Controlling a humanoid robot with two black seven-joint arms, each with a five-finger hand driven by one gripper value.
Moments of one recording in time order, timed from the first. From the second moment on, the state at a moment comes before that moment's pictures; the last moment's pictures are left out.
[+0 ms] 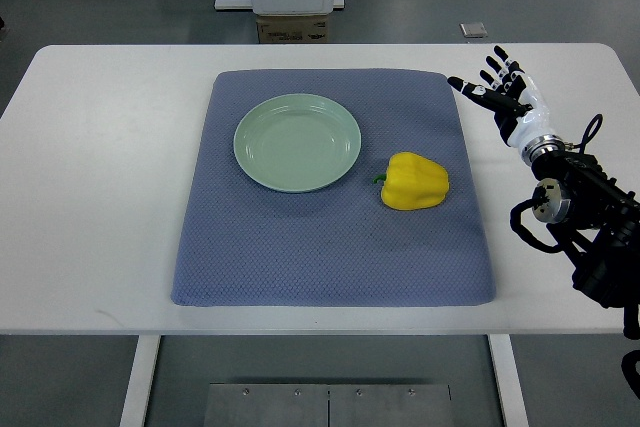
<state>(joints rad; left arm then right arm) 0.01 0.00 -0.11 -0.22 0.09 0.18 -0.17 0.79 -0.14 0.77 0.59 -0.37 -0.03 0.32</state>
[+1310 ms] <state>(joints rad) 0.01 0.00 -0.11 -0.22 0.09 0.18 -0.17 0.81 -0.14 0.77 0.59 -0.37 -0.03 0.32</state>
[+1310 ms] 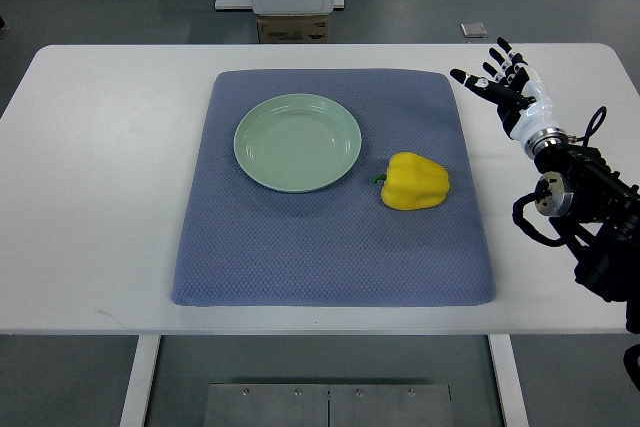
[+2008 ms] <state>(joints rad) 0.01 0.00 -0.11 -0.22 0.09 0.18 -0.17 0.81 -0.14 0.77 0.59 -0.37 -0.03 0.33</state>
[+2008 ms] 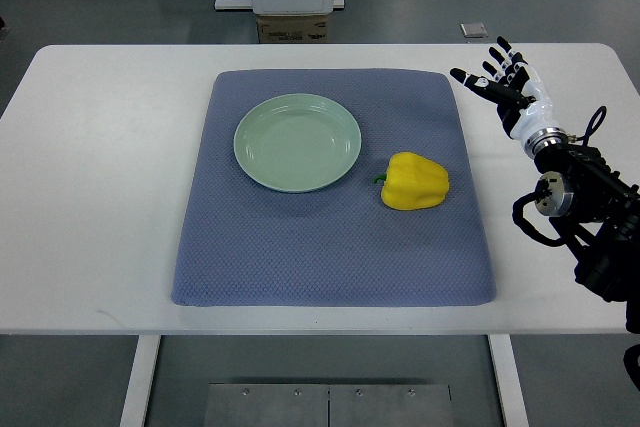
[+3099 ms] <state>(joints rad) 0.01 0.00 -0.11 -0.22 0.09 0.18 -0.17 0.81 -0.19 0.73 0.63 -0.37 -0.02 0.32</state>
